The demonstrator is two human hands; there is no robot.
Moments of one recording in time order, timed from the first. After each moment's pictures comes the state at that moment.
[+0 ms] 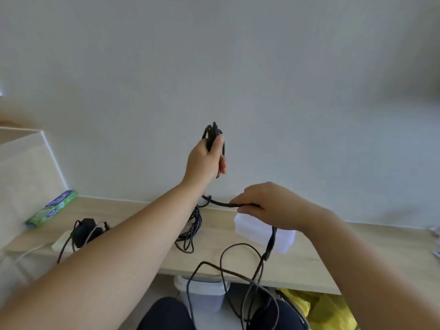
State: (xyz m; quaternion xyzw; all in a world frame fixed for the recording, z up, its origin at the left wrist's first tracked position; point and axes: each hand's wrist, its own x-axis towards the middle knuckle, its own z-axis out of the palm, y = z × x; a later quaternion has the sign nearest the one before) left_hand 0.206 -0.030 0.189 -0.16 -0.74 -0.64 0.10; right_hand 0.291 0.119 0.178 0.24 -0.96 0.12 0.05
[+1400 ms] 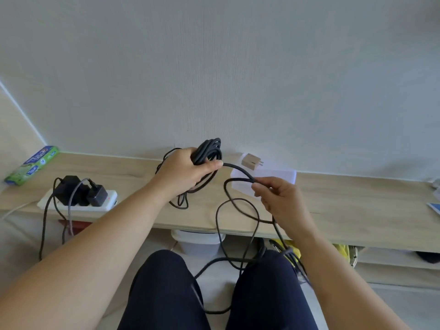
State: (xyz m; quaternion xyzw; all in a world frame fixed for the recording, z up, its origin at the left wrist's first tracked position) left_hand 0.214 -0.068 0.096 -0.19 -0.85 -0.49 -0.06; right_hand 0.304 0.129 0.057 -0.11 -0.76 0.63 0.11
